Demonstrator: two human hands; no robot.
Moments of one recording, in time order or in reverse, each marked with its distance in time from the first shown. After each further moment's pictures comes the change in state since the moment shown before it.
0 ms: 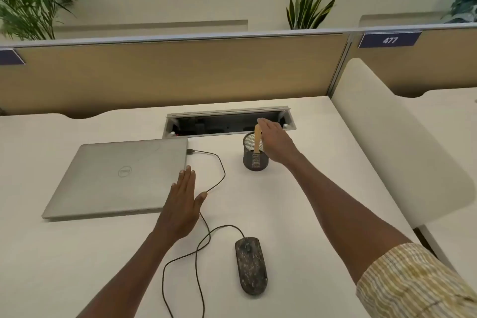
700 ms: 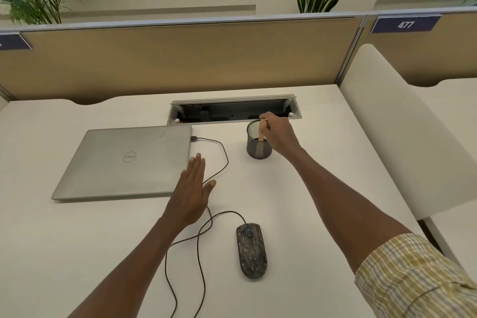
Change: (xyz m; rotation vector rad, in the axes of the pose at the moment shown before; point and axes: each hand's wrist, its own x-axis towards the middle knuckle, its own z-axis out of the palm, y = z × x) left_hand -0.005 0.018 0.003 -0.004 -0.009 0.035; right_hand -0.007 -0.011 0.000 0.401 0.125 0.160
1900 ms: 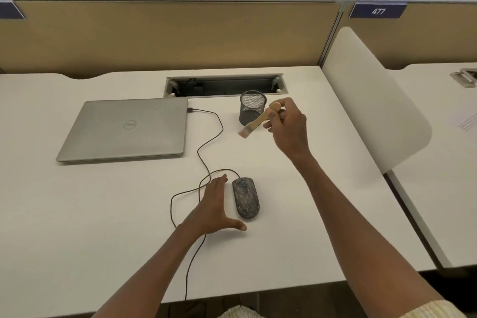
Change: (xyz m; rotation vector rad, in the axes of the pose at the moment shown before) left_hand -0.118 0.036 0.059 -0.271 -0.320 -0.021; right_hand -0.160 -0.056 -0.046 0.322 0.317 -0.033
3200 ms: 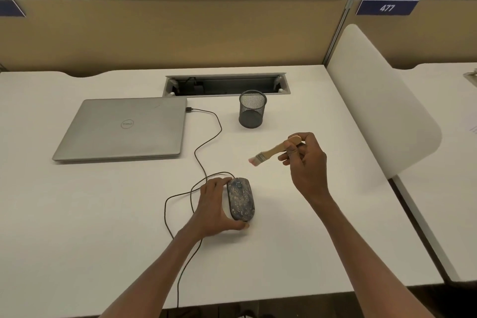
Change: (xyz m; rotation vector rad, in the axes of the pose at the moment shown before) left_hand 0.016 -0.004 0.019 -0.017 0.216 0.111; right_hand -0.063 0.039 -0.032 0.100 0.017 0.098
